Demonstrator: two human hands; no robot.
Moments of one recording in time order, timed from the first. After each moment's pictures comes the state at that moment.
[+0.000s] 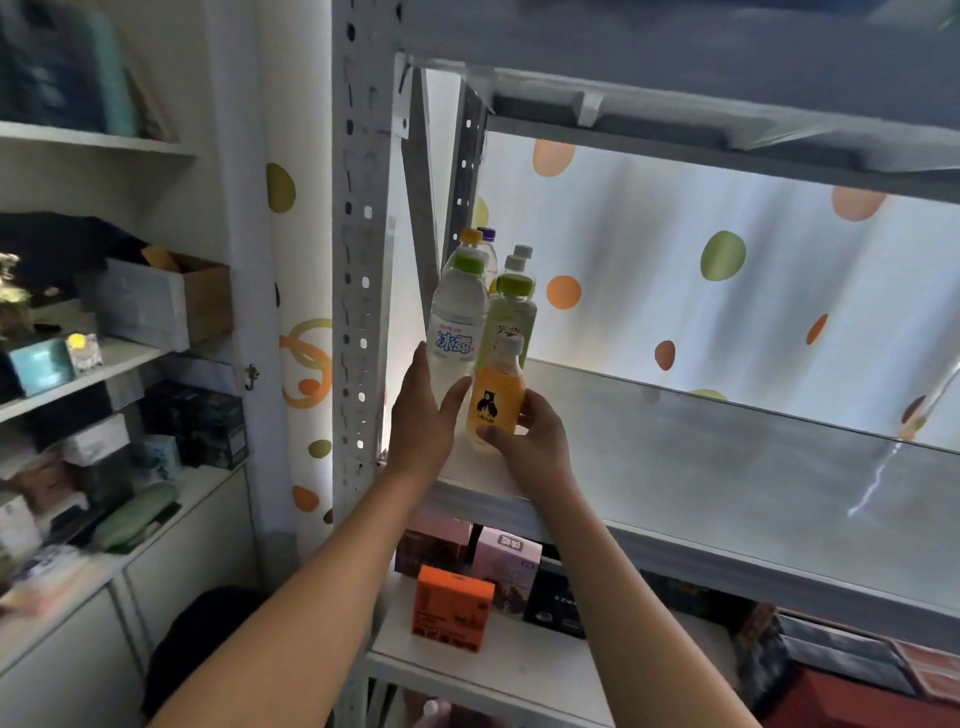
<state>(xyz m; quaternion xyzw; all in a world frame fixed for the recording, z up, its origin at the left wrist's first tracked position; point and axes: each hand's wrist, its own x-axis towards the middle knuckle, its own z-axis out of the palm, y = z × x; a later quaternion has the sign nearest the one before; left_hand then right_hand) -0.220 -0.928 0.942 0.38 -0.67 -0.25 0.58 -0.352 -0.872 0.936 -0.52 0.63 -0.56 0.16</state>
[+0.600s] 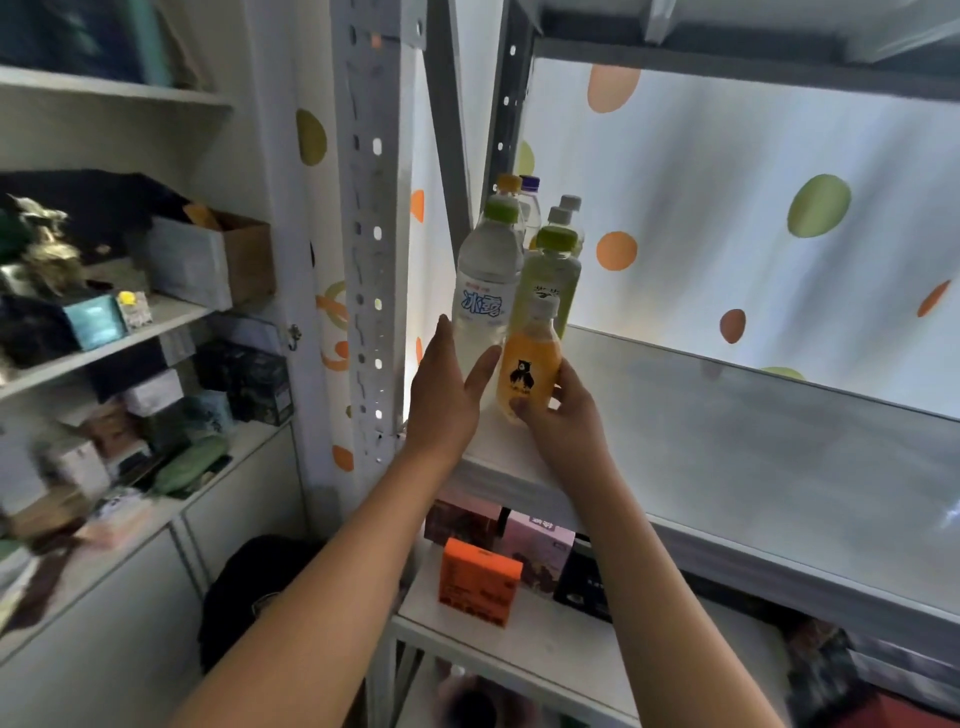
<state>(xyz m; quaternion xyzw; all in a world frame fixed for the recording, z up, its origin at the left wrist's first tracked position) -0.222 -0.930 0.936 0.46 -0.68 -0.22 0.53 -0.356 -0.881 0.929 -0.54 0.60 -0.55 0.22</state>
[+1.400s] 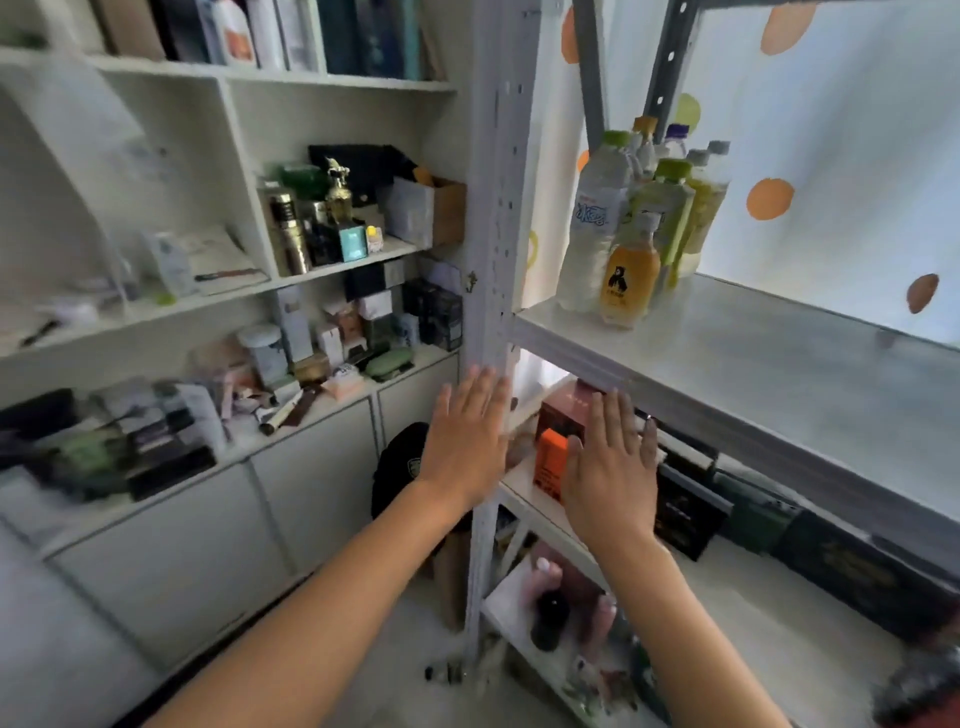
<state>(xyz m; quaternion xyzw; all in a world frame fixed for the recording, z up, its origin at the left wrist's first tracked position) -0.165 -0.717 0.838 0.65 -0.73 0.10 0.19 -0.340 -0.704 0.847 -0.74 0.65 -0.17 -0.05</state>
